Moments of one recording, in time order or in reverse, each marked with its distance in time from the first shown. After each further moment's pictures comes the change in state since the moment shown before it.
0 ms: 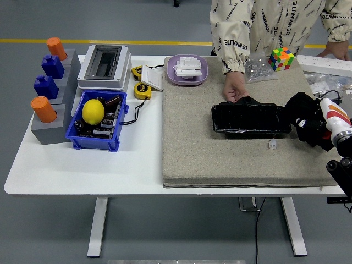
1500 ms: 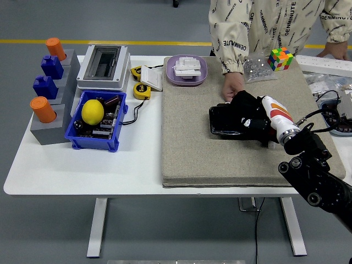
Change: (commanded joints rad) left arm -0.002 0.005 0.006 0.002 -0.001 0.001 0.002; right arm 0.065 0.171 -0.183 0.047 0.033 -0.009 0.007
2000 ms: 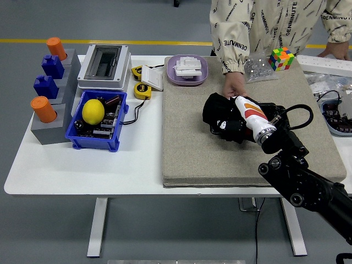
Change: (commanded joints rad) left arm 0.000 0.005 0.011 0.001 -0.005 0.000 0.001; right arm 0.046 0.063 -0.092 0.013 0.011 0.001 -0.003
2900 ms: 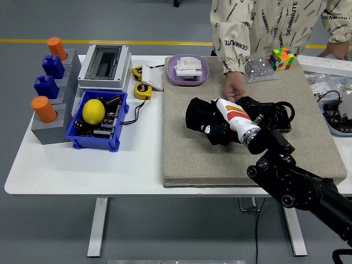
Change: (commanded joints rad) left arm -0.004 -0.001 -0.011 0.002 0.004 0.001 0.000; right arm 0.037 0.004 -0.077 0.003 0.008 0.008 -0.005
